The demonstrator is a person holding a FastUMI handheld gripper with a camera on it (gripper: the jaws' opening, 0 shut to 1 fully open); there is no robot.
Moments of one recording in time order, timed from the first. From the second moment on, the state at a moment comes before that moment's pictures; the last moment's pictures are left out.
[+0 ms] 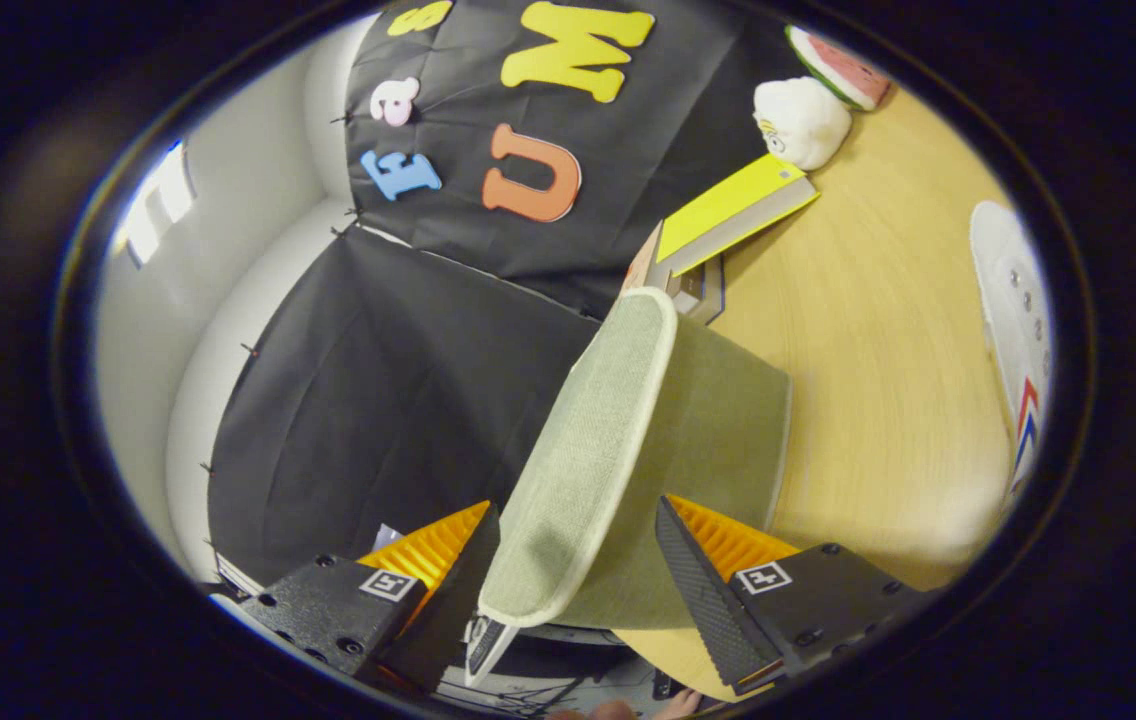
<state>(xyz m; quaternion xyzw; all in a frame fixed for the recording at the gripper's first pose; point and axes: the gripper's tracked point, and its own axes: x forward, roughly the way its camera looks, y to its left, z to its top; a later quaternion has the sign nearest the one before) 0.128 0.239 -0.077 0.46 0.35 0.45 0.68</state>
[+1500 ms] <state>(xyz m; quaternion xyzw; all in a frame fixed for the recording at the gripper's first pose) 0.112 0.310 0.071 0.38 0.35 0.42 0.74</state>
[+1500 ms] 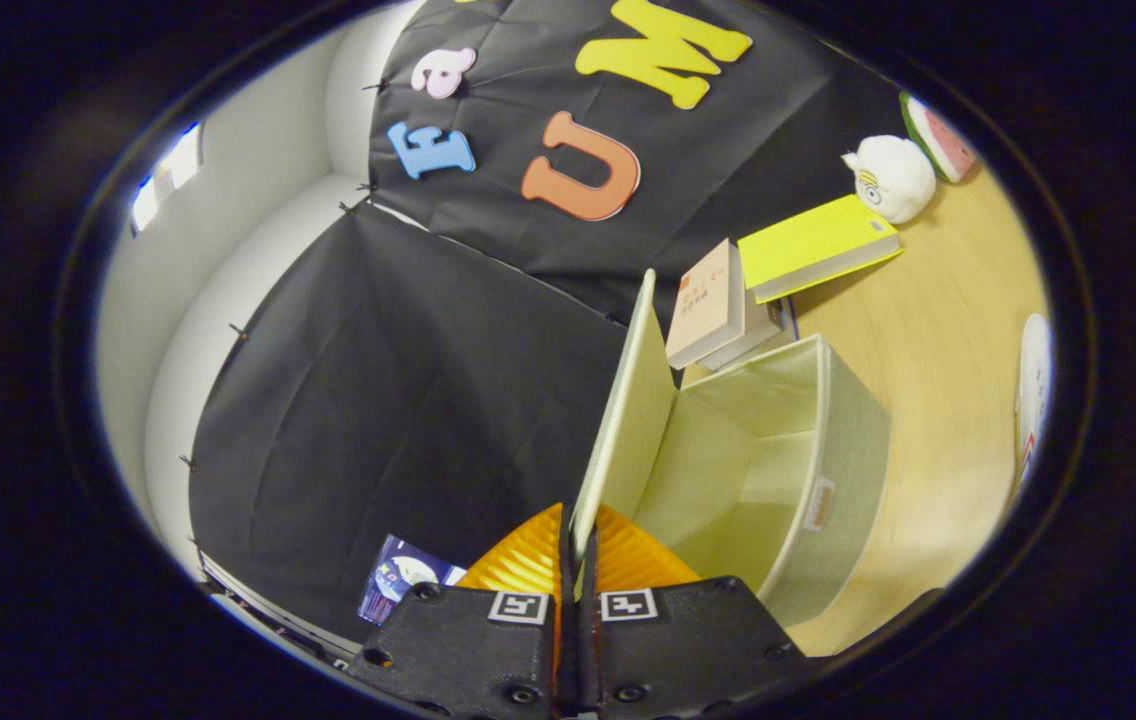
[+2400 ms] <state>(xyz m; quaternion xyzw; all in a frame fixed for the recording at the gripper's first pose) 0.116 0.470 0.131 0.26 0.34 0.40 0.81</state>
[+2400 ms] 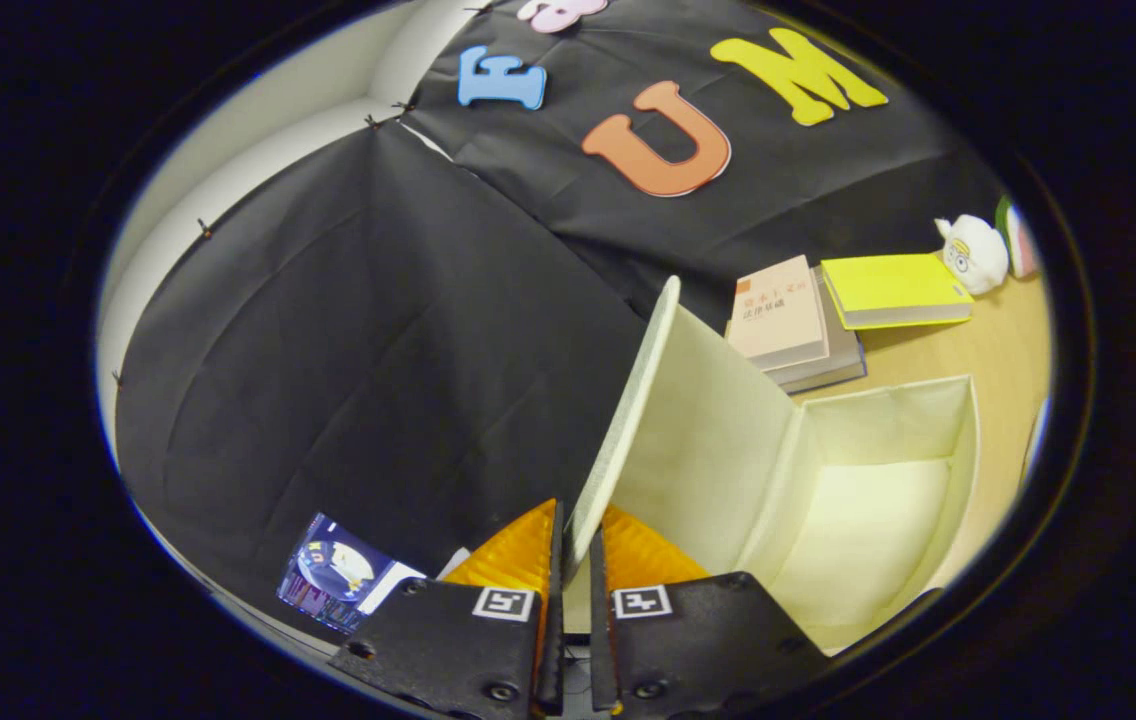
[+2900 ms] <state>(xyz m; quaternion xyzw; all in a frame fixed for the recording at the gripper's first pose) 0.115 0.507 0.143 0.17 0.27 0.41 0.86</state>
